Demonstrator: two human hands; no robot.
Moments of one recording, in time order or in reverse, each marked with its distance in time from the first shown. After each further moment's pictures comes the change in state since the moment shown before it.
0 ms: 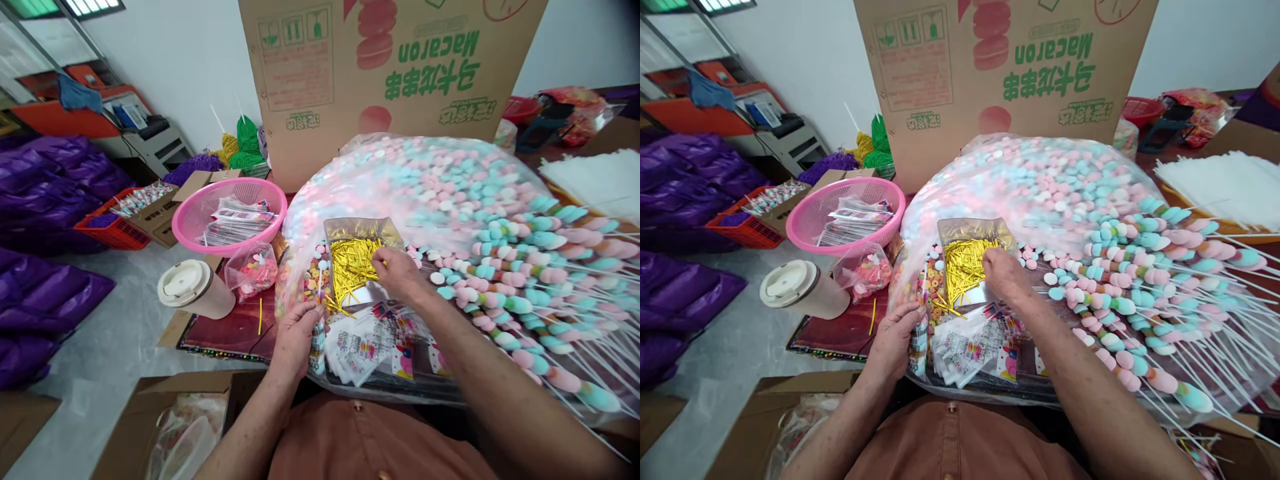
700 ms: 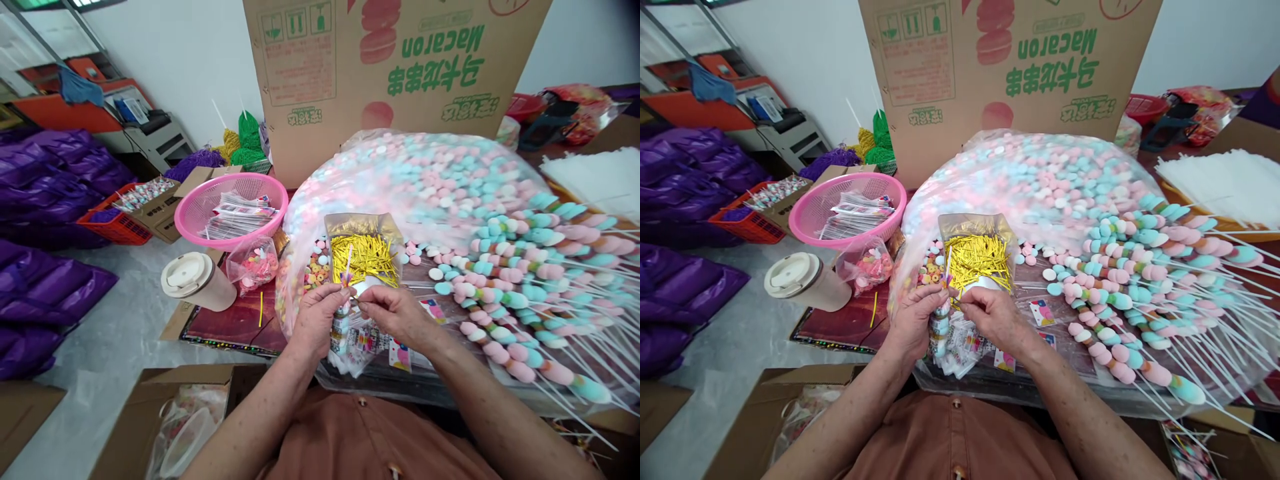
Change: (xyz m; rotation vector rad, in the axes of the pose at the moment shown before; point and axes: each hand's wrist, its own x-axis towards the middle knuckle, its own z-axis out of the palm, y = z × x) left_hand -0.006 0.003 0.034 -0.097 -0.233 0.060; right_hand -0.079 -0.026 -0.006 0.745 -0.254 -0.096
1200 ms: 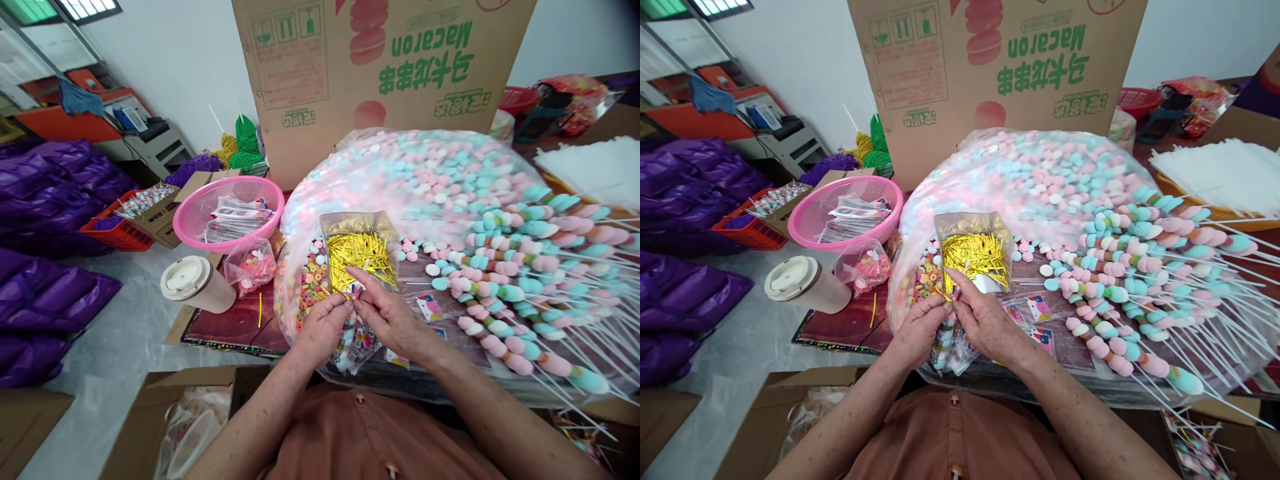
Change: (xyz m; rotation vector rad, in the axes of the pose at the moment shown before) left_hand -0.006 -0.017 -0.010 0.345 -0.313 0.070; right_hand -0.009 -0.016 0.010 -0.226 0.062 -0.216
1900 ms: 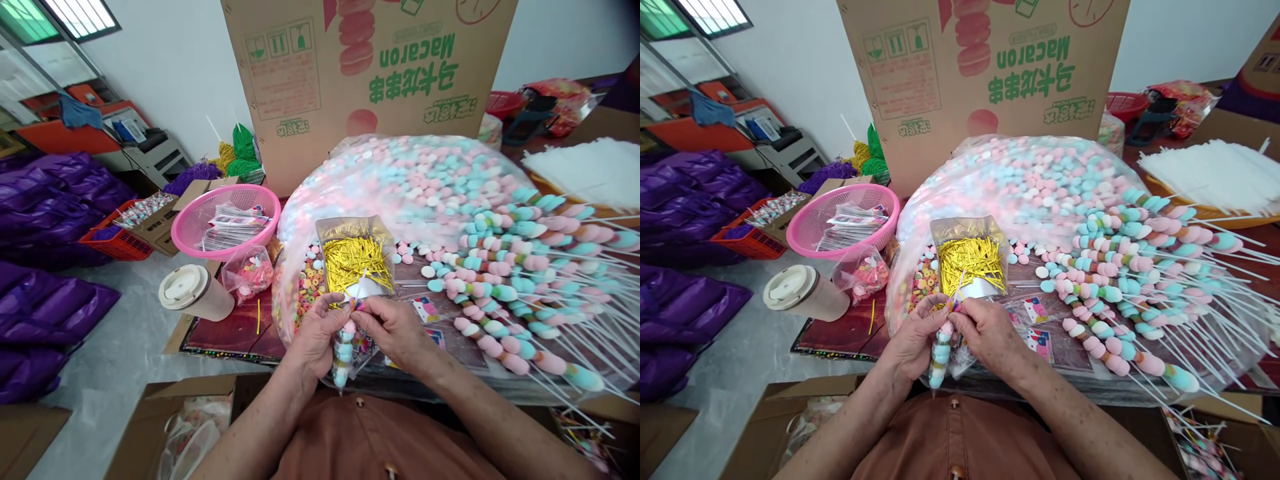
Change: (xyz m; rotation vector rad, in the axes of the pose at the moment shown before) left_hand -0.009 0.018 0.009 -0.428 0.114 -0.259; right_hand -0.014 0.002 -0.001 -0.150 0.107 -0.035
